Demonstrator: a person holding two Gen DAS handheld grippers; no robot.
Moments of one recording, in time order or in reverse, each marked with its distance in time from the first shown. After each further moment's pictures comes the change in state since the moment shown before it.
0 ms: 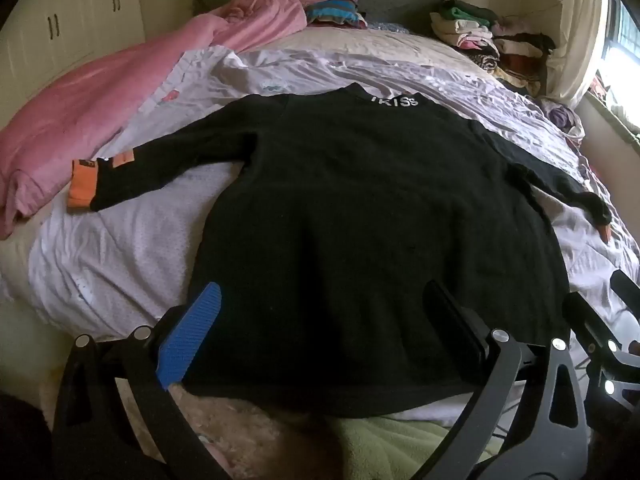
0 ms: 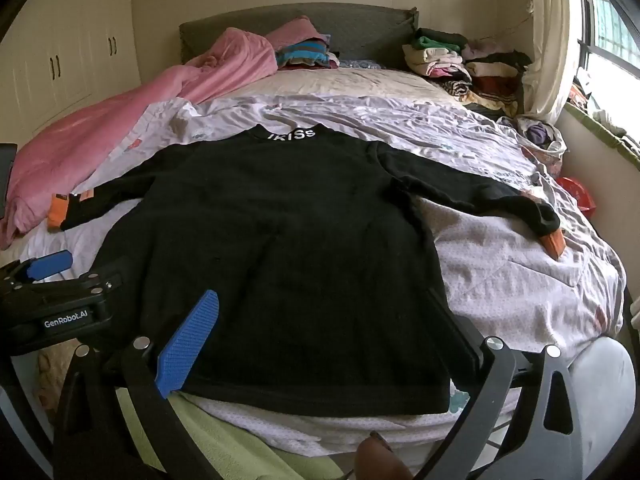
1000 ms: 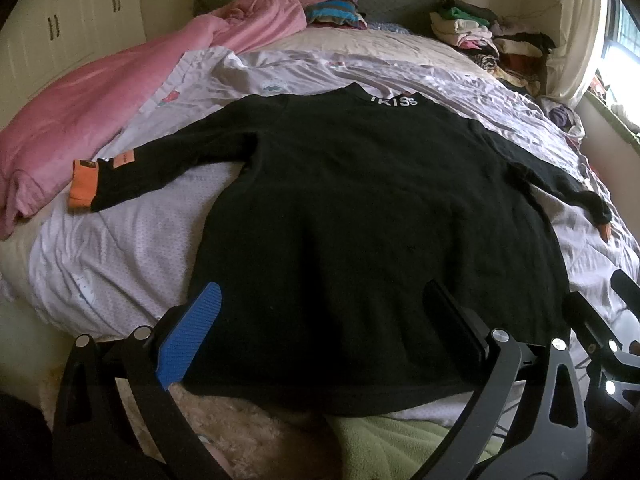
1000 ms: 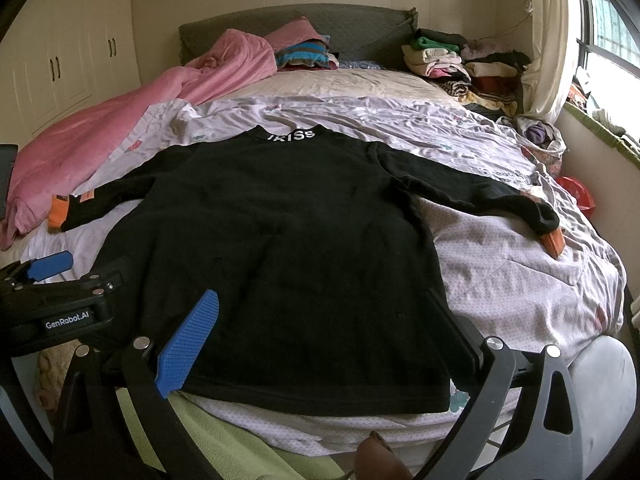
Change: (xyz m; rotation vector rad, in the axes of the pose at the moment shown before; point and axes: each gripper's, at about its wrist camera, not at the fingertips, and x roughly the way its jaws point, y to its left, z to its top) left arm 0.000 0.000 0.000 0.000 -0.001 0.000; right arm -0.001 -0.001 -0.001 0.003 -0.002 0.001
